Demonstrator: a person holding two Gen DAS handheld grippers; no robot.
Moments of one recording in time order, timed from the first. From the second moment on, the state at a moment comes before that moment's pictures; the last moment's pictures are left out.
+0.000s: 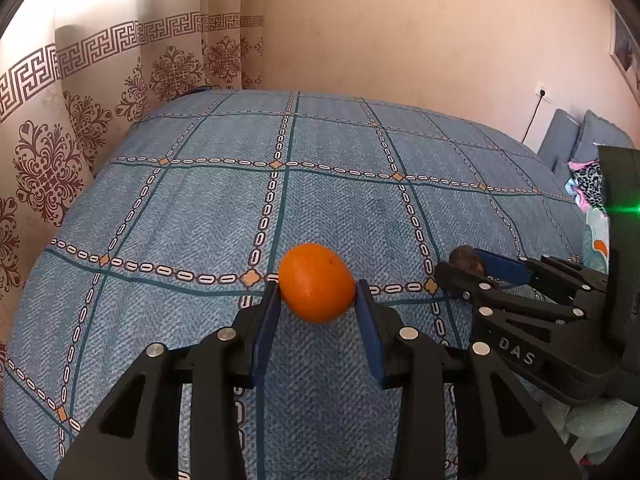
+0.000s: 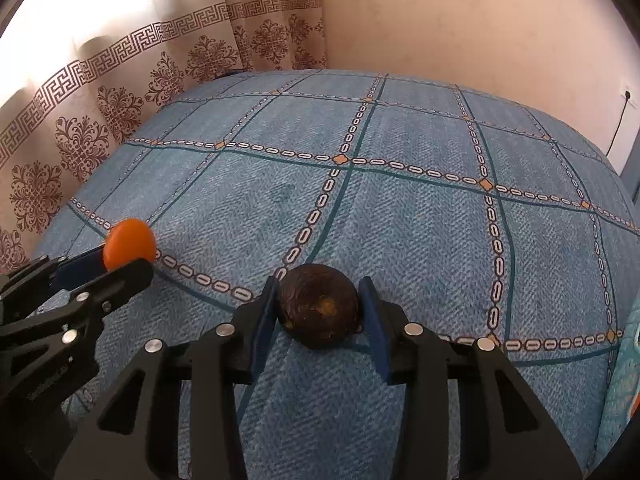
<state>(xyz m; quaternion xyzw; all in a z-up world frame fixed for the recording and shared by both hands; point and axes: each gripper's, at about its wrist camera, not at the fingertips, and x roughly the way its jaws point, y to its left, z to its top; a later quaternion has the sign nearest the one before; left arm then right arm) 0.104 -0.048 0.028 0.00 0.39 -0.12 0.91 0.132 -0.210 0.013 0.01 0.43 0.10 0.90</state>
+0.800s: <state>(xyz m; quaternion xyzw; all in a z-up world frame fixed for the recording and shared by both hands) 0.070 -0.060 0.036 0.01 0.37 -0.13 0.92 0.077 -0.233 0.036 0.04 0.40 0.10 0.91</state>
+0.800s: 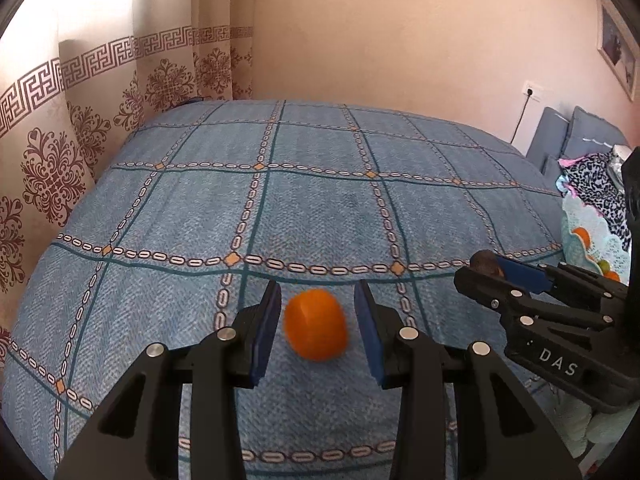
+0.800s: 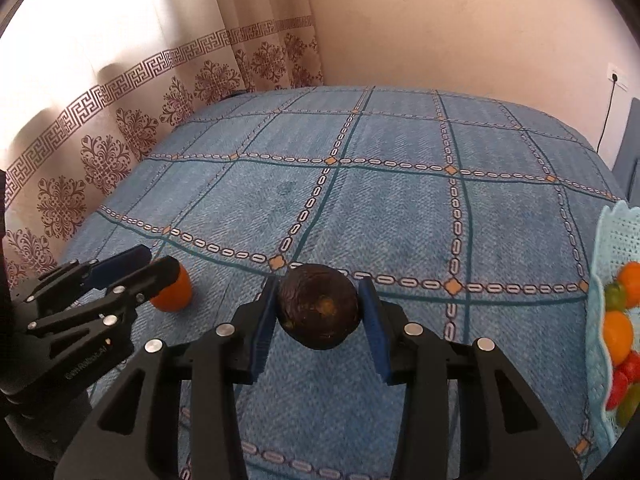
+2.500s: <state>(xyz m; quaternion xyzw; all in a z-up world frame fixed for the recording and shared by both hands) 0.043 -0.080 0.037 0.04 0.38 -0.13 0.91 0.025 -0.260 0.050 0.08 0.38 0.10 0.92</state>
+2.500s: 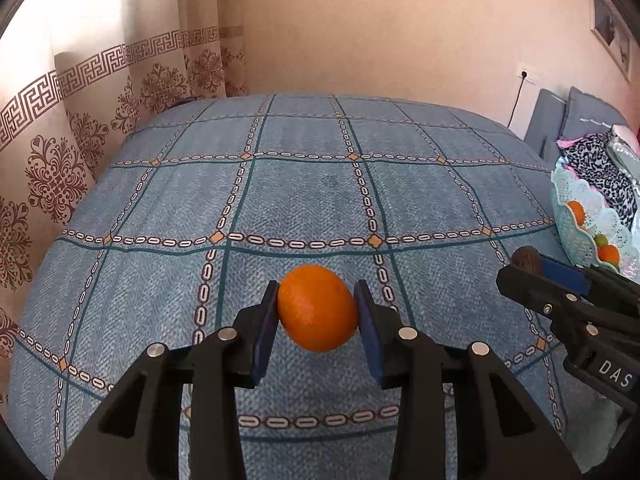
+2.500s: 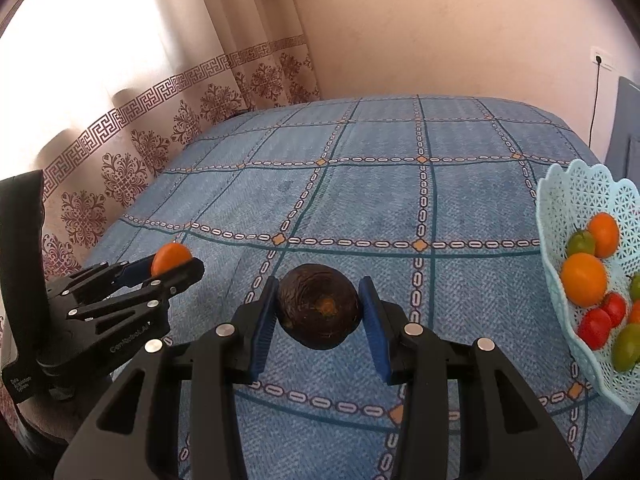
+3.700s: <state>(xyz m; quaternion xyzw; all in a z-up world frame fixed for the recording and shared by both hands) -0.001 -0.161 0.082 0.08 0.34 -0.20 0.91 -0.043 -0.371 0.085 0.13 0.31 0.02 0.94</state>
